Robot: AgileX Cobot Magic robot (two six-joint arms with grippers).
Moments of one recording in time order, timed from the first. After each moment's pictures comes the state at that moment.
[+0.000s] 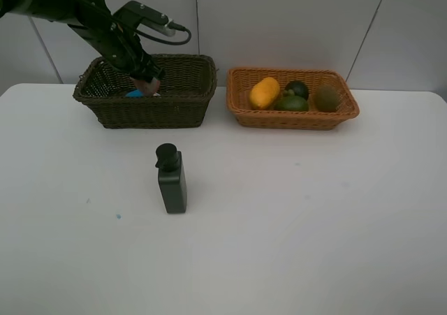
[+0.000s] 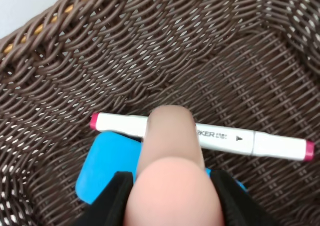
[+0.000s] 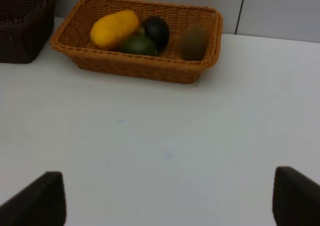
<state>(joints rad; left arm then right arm) -0.27 2.11 -1.53 0.03 0.36 0.28 0.04 0.00 -0.52 0.06 1.06 -0.09</state>
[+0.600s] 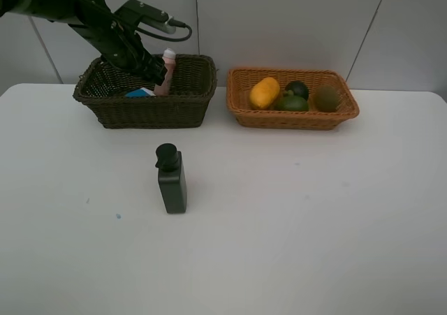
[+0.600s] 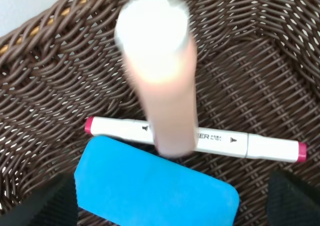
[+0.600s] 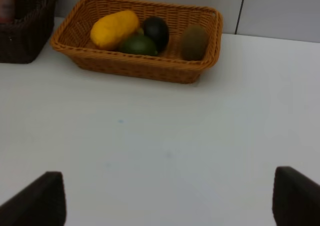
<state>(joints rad) -0.27 2.11 -1.53 0.01 0.35 0.28 0.04 0.00 -0.52 0.06 1.06 -0.09</state>
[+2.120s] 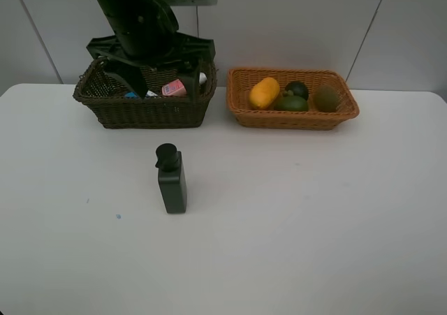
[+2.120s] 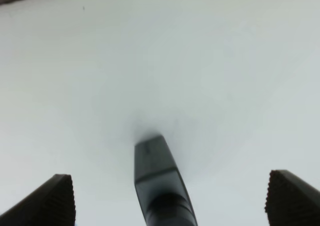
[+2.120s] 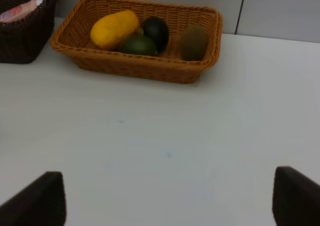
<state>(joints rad) -0.60 1.81 -1.53 0.00 1.04 -0.36 0.04 0.00 -0.52 0.06 1.06 -0.09</state>
